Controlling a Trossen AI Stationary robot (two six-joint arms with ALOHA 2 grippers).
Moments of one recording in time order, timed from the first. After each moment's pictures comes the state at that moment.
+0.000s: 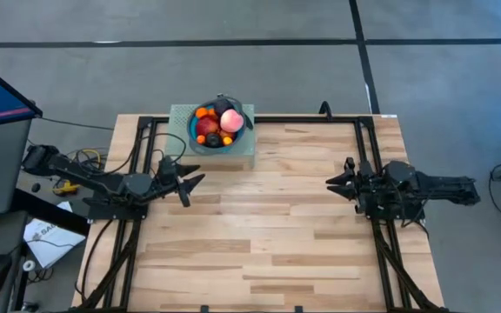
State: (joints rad) left arm -0.25 0.68 0.20 0.38 -0.75 -0.30; right arm 0.02 0.01 0.14 -0.14 0.00 0.29
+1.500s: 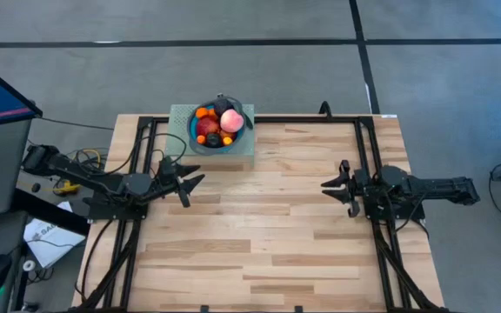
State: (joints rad) left arm -0.25 0.69 0.20 0.39 -0.75 -0.29; right arm 0.02 0.01 0.01 0.01 0.00 0.14
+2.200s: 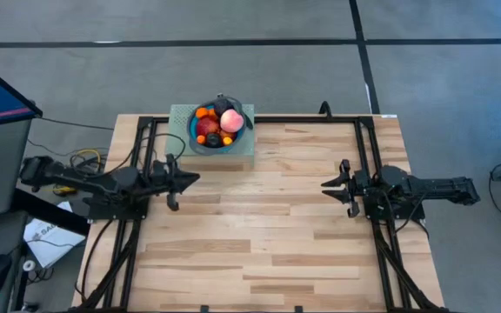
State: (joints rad) left arm -0.13 0.53 0.11 0.54 -0.37 -0.14; right arm 0.02 0.01 0.01 0.01 0.00 0.08
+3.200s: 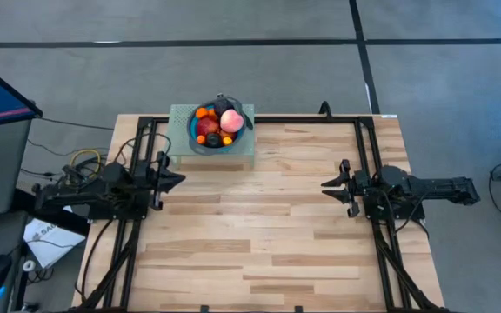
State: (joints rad) left arm 0.11 0.00 0.01 0.26 0.06 -0.10; right arm 0.02 0.01 0.01 0.01 0.00 0.08
